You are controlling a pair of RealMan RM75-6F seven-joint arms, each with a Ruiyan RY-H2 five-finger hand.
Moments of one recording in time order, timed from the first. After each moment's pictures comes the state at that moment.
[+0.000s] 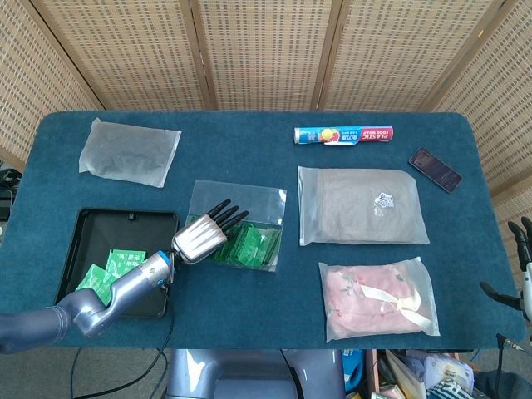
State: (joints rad) left arm -0.91 -1.51 -0.01 -1.32 1.55 0.93 0.30; right arm 0.06 -1.06 0.16 -1.56 -1.39 1.49 0.13
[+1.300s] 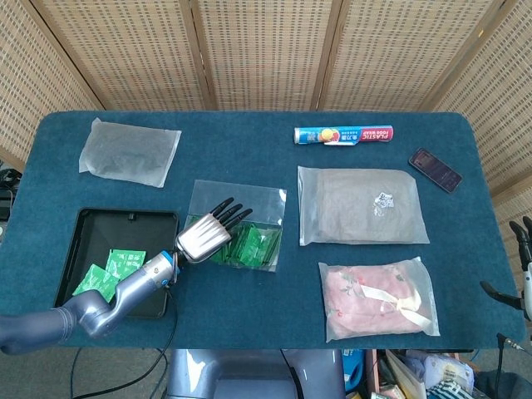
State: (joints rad) left arm -0.90 -1.53 -0.05 -1.33 1.54 0.94 0.31; right arm 0.06 -1.06 0.16 -1.56 -1.39 1.50 0.13
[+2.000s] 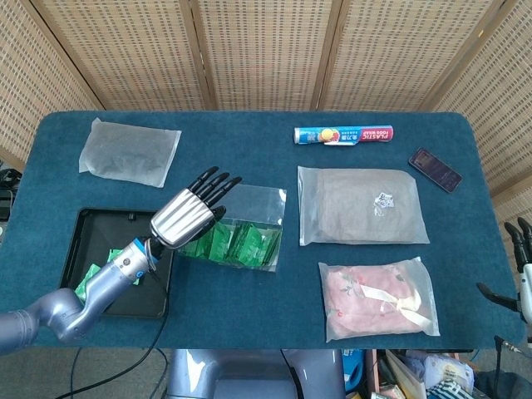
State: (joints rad) left arm -0.85 -1.28 -0.14 -1.61 1.53 1.07 0.30; right arm 0.06 -1.06 0.15 -1.57 -1.42 1.51 0.13
